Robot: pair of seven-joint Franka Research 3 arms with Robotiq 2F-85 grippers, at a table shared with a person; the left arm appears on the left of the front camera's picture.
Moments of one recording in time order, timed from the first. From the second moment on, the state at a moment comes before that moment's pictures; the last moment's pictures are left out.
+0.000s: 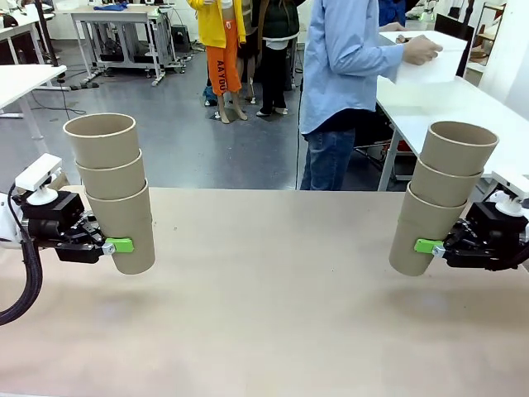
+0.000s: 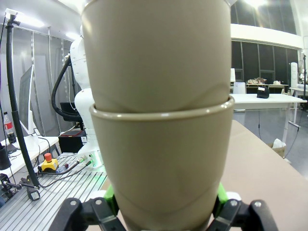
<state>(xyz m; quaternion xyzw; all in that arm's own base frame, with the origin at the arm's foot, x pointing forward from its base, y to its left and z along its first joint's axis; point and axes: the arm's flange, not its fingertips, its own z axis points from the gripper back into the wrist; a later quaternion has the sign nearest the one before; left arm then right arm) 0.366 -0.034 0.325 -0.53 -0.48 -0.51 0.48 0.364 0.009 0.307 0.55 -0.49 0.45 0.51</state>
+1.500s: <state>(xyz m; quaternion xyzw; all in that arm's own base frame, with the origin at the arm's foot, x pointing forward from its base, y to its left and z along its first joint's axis) 0.366 -0.034 0.325 -0.53 -0.48 -0.51 0.48 0.364 0.009 0.307 0.55 -0.49 0.45 0.51</state>
